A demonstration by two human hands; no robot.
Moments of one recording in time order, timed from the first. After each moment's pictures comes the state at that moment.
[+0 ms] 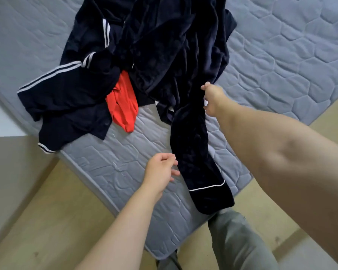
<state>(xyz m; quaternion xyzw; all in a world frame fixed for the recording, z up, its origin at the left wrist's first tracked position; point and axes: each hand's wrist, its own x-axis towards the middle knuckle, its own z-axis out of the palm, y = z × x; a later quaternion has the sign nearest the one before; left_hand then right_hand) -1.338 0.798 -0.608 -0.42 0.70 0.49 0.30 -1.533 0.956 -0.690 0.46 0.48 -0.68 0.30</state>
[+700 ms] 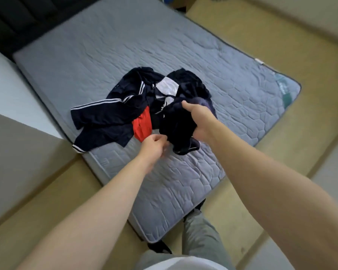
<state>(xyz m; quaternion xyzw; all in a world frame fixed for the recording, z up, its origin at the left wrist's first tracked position) -1.270 0.775 -0.317 -0.28 0.74 0.58 0.19 -1.357 0.919 -0.290 0.30 0.51 -0.75 0.29</state>
